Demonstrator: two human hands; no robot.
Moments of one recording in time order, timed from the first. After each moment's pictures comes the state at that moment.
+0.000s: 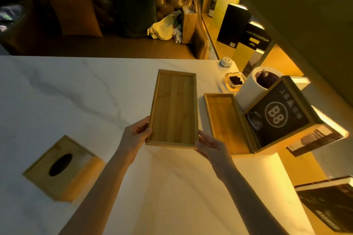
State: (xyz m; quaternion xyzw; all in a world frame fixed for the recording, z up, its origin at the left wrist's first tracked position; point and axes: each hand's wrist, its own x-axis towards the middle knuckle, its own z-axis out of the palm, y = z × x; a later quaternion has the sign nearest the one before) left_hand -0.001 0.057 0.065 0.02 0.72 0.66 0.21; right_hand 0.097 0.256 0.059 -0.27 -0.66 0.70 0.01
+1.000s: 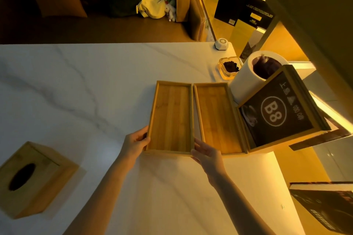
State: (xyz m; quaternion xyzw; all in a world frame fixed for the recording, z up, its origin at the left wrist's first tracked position) left_hand -0.008 0.121 0.002 -0.05 0.76 0.59 0.27; right_hand 0.093 0.307 0.001 -0.35 -0.64 0.68 -0.06
